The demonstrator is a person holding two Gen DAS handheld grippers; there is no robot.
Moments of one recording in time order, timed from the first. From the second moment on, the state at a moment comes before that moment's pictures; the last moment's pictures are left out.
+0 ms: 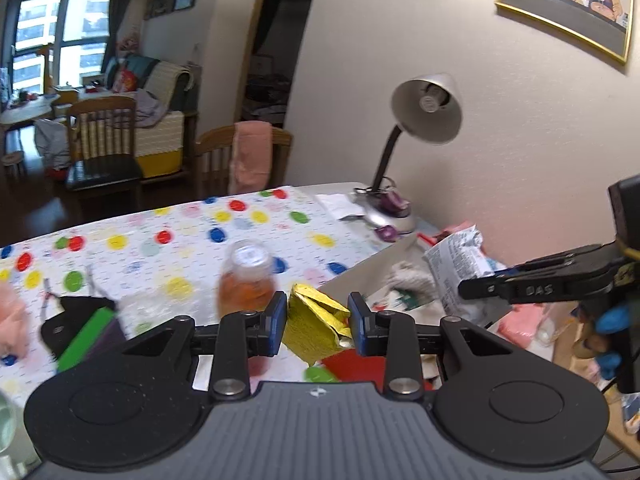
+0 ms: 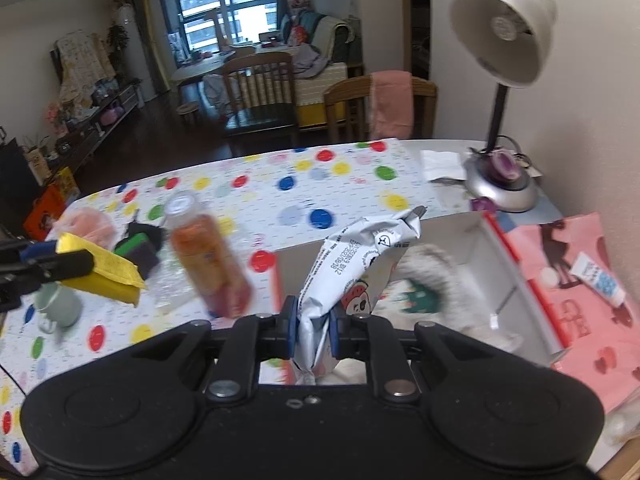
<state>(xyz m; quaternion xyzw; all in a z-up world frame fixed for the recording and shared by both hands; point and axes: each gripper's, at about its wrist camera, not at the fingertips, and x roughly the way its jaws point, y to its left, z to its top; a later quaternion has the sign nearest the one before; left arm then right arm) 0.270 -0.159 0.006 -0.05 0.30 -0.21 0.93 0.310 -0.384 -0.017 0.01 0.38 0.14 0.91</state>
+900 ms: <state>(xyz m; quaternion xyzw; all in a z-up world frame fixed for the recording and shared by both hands) 0.385 -0.327 -0.064 0.02 0.42 -0.20 0.89 0.377 -0.499 -0.090 -0.09 0.44 0.11 0.89</state>
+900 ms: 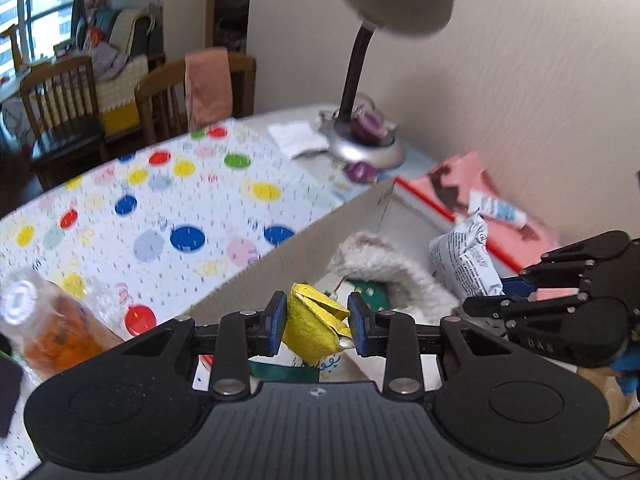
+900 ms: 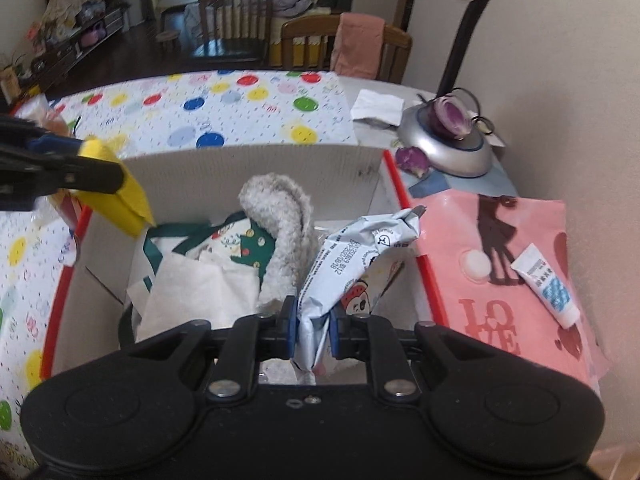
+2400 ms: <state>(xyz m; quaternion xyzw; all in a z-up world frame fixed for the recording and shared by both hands) 0.400 -0.346 -0.092 0.03 0.44 -0.18 0.88 0.382 -0.506 -0.083 -0.02 0.43 0.20 0.88</state>
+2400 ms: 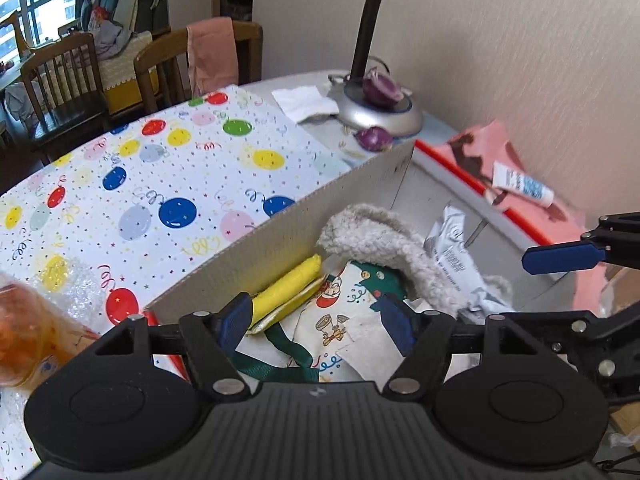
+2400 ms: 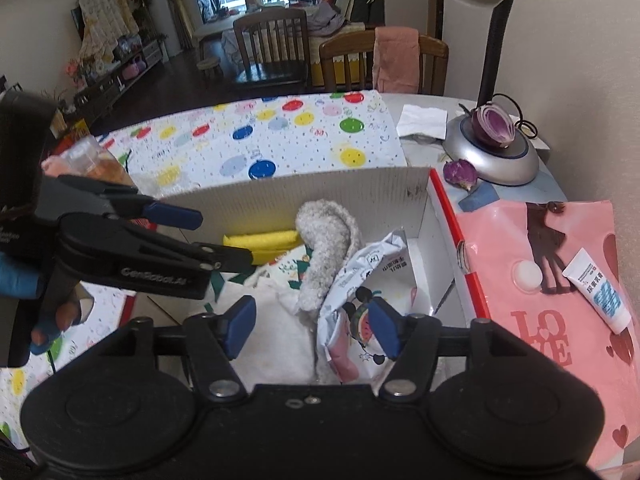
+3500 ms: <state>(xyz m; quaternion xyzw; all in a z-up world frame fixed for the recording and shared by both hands) 0.279 -0.154 -0.022 -0.01 0.35 -0.17 0.92 0.316 -0.372 -0.020 0.00 0.38 0.23 0.90</state>
